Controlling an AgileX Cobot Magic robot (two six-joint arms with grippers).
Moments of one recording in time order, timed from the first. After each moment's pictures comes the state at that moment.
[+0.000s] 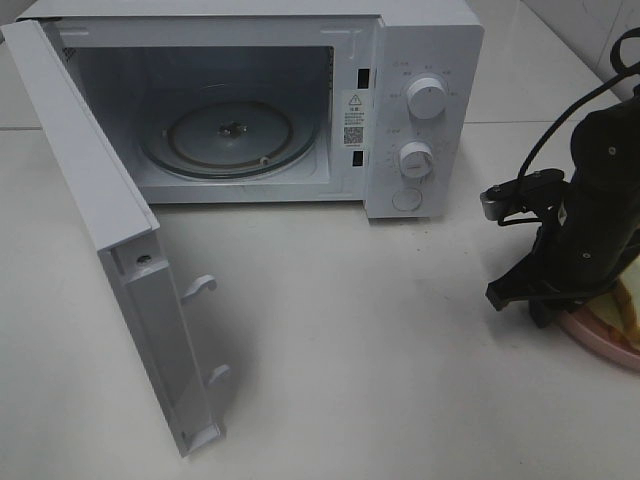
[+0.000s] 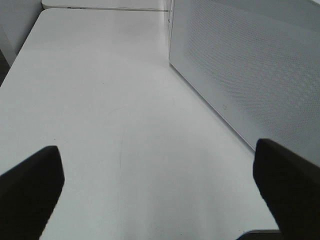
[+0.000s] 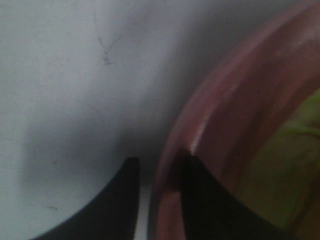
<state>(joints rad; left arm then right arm) 0.00 0.00 -0.52 -0.05 1.08 -0.01 0.21 1.87 -0.90 -0.26 0.53 0.12</state>
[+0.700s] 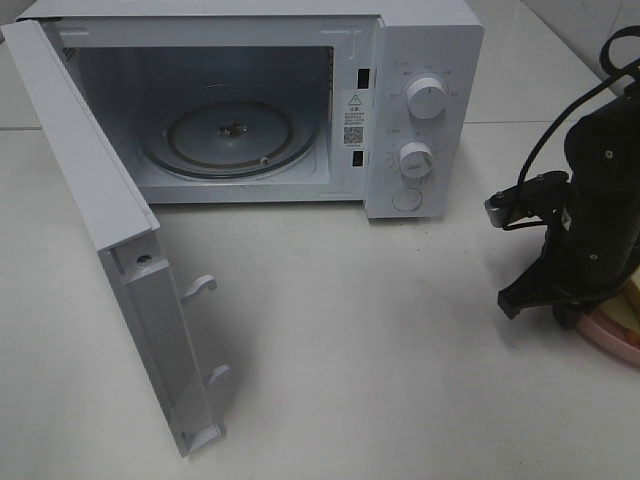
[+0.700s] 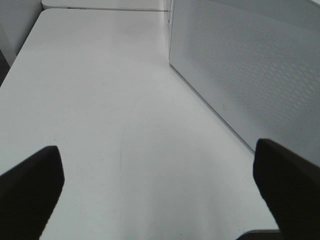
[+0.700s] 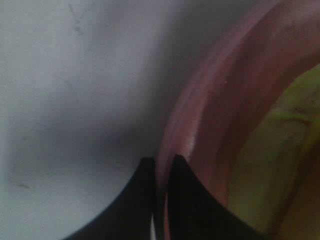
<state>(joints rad) 0.00 0.00 -0.52 -0.05 1.08 -0.01 0.23 1.87 -0.90 -0.36 0.61 0.20</state>
